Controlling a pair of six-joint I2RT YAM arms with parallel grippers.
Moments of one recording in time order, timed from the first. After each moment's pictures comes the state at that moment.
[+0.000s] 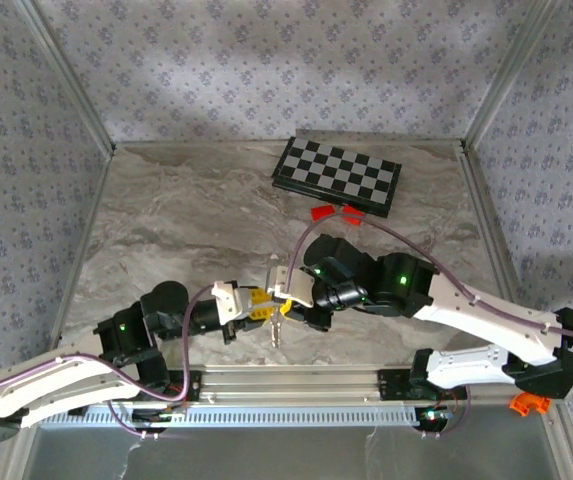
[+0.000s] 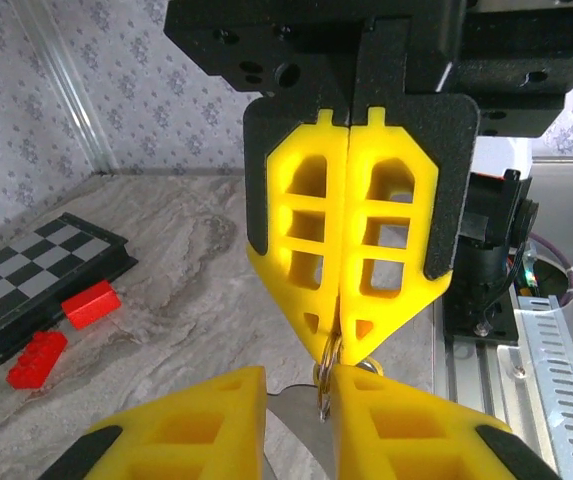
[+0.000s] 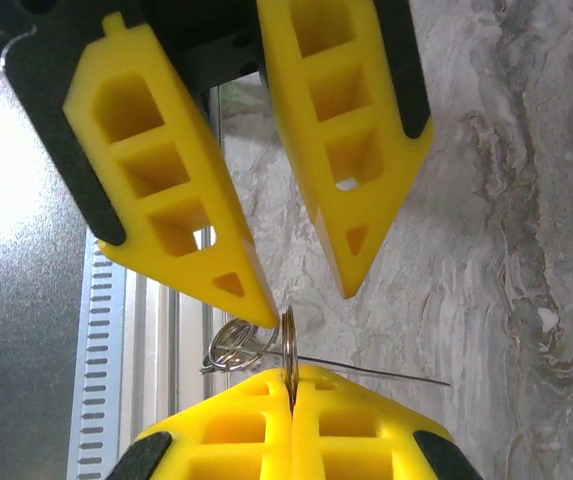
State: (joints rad) left arm -1.17 0.60 0.58 -0.16 0.13 0.14; right arm 1.19 1.18 1.30 -0.92 -0.19 -0.27
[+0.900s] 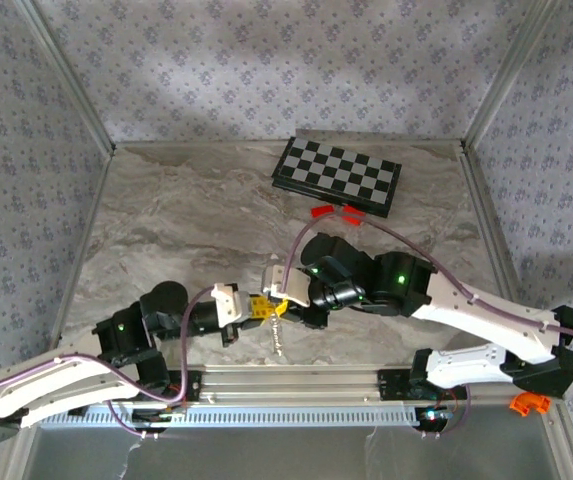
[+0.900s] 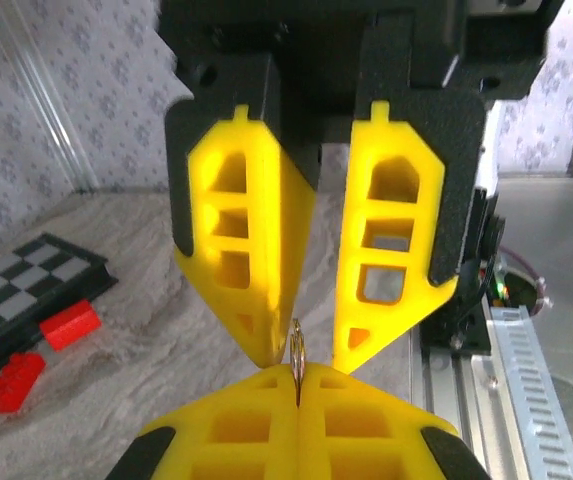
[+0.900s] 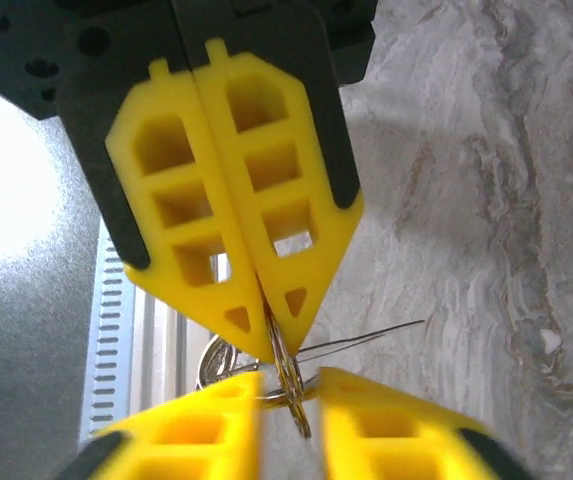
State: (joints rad) left arm -1.17 0.54 0.58 -0.13 0.18 0.12; right arm 1.20 1.16 1.30 -0.87 -0.20 -0.24
